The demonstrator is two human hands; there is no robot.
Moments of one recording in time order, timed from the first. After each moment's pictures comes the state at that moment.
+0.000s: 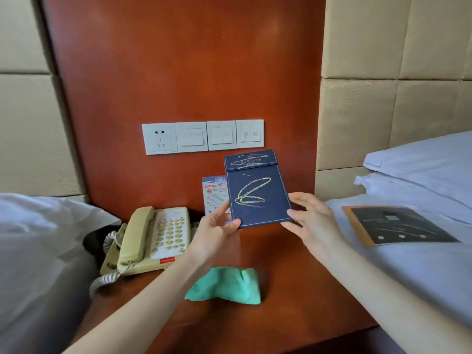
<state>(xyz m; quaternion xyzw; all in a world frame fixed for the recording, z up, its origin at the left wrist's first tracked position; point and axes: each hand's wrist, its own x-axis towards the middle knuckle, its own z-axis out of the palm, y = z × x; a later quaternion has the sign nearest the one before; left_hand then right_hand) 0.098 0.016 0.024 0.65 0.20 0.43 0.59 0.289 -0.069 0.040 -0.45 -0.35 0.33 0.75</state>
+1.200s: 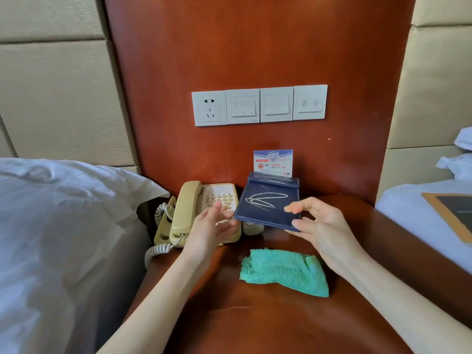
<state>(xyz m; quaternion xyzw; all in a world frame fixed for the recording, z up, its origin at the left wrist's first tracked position) 0.005 0.060 -0.014 0.50 0.35 0.52 0.60 0.211 -0.026 -0.008 -0.44 -0.51 0.36 0.64</state>
